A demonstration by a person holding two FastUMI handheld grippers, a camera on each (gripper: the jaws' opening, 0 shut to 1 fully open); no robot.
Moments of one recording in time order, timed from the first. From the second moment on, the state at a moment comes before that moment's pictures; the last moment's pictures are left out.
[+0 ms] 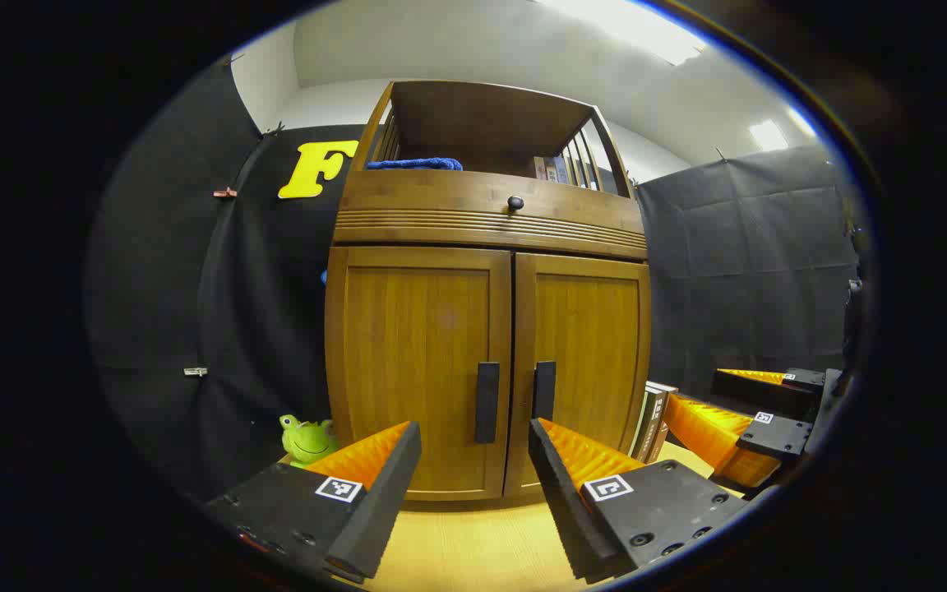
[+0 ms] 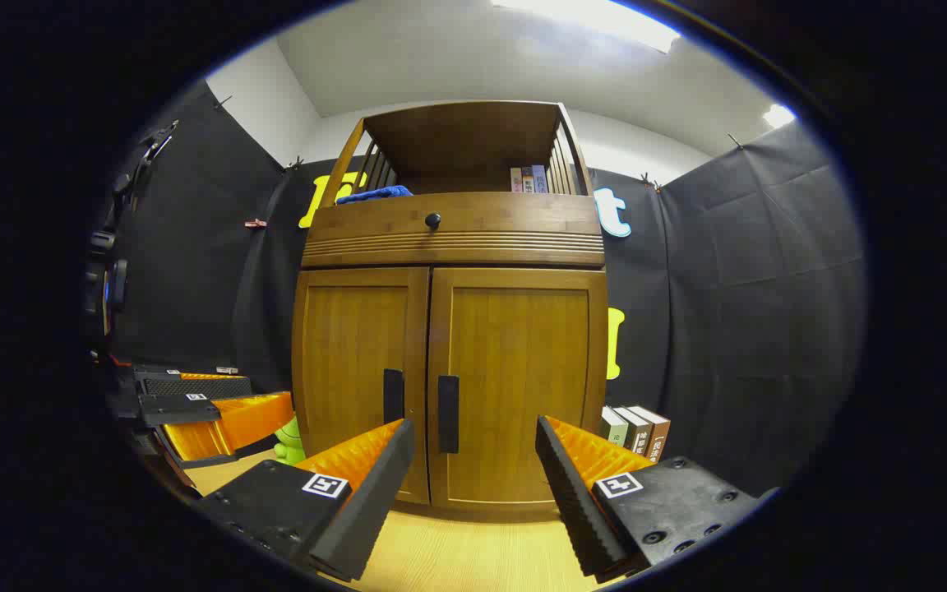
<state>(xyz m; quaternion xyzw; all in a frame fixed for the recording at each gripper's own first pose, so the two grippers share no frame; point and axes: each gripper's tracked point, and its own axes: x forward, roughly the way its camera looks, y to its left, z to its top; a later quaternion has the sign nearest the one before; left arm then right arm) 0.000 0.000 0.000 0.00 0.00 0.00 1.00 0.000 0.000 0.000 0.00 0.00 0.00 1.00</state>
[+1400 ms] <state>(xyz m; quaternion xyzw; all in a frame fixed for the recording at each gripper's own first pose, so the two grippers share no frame) 0.007 0.030 -0.005 -0.01 0.00 0.01 1.00 0.041 0.041 -0.006 -0.01 0.00 0.04 1.00</state>
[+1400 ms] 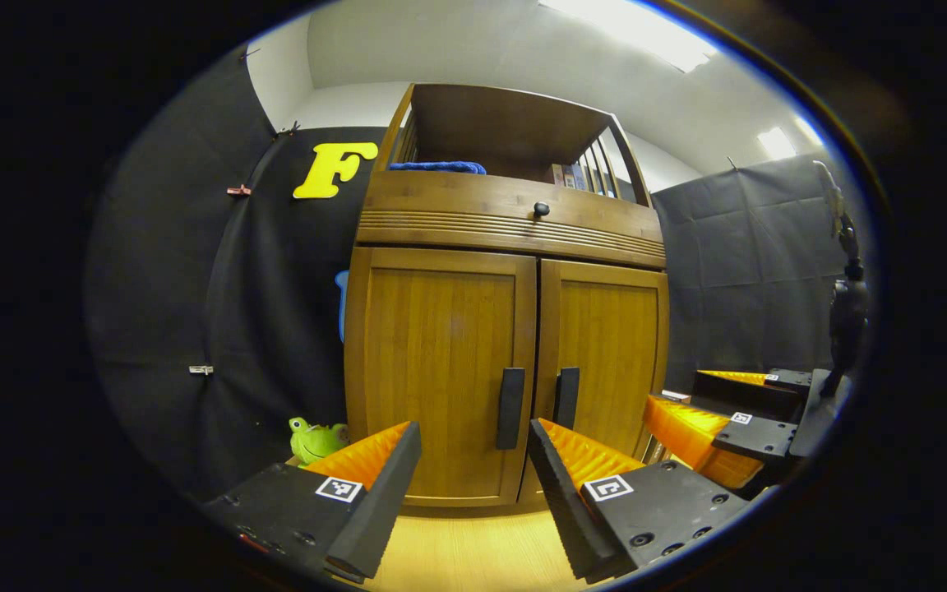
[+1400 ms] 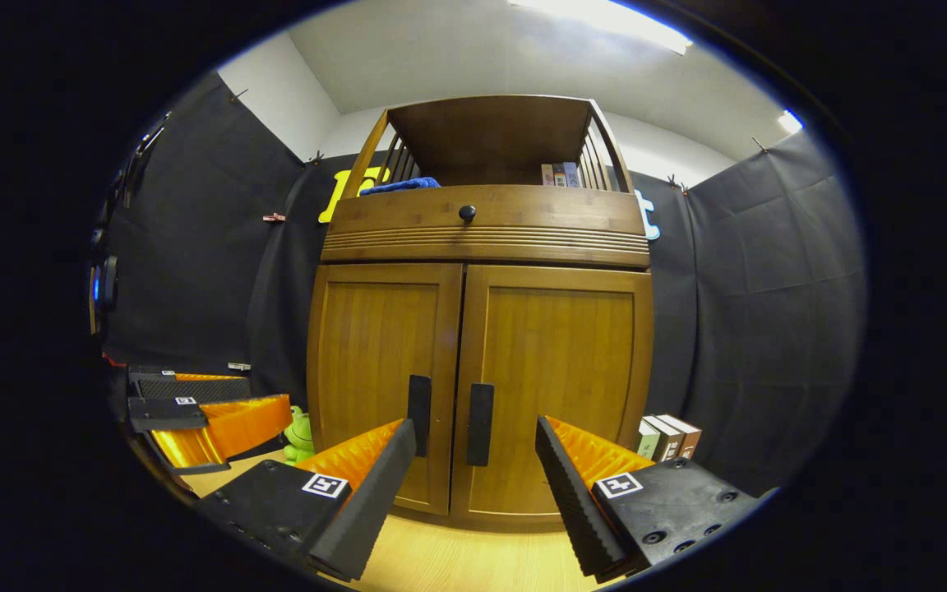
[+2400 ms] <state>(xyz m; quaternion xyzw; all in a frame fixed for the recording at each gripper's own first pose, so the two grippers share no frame) 0.007 0.051 -0.014 0.00 -0.01 0.01 1.00 0.187 0.040 -0.072 0.01 0.03 -0.02 1.00</state>
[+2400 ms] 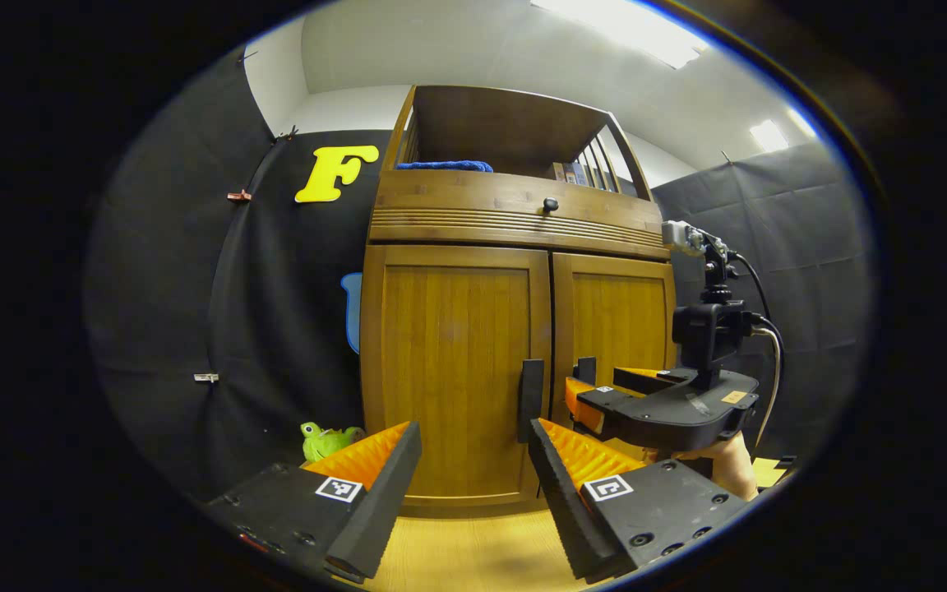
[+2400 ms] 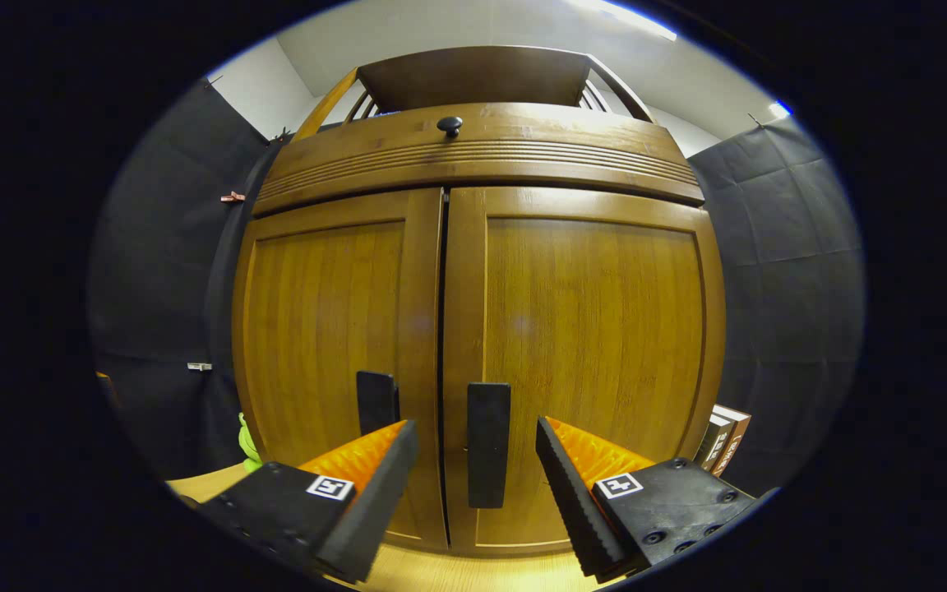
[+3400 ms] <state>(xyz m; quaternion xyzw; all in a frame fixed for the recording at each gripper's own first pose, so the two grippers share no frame) 0.019 0.060 -0.024 -0.02 -0.01 0.04 1.00 0.219 0.038 -0.097 0.00 0.07 0.00 1.00</state>
